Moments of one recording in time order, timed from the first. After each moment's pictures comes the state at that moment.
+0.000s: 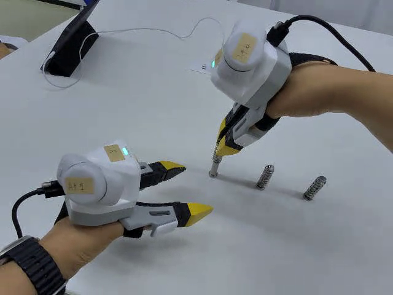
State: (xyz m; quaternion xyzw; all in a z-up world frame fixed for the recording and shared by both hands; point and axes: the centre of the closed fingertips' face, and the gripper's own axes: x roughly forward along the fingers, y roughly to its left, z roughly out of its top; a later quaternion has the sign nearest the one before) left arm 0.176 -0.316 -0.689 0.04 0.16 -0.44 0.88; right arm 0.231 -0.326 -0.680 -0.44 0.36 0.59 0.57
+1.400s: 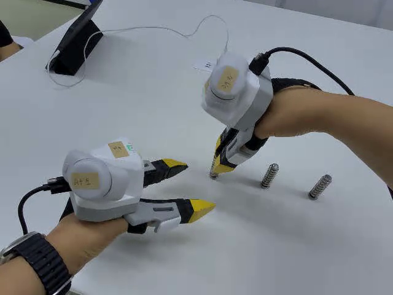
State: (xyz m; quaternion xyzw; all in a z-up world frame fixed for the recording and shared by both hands) left arm 0.182 -0.315 -0.692 0.04 0.17 -0.43 0.89; right arm 0.223 -0.325 -0.715 -0.44 0.38 0.59 0.56
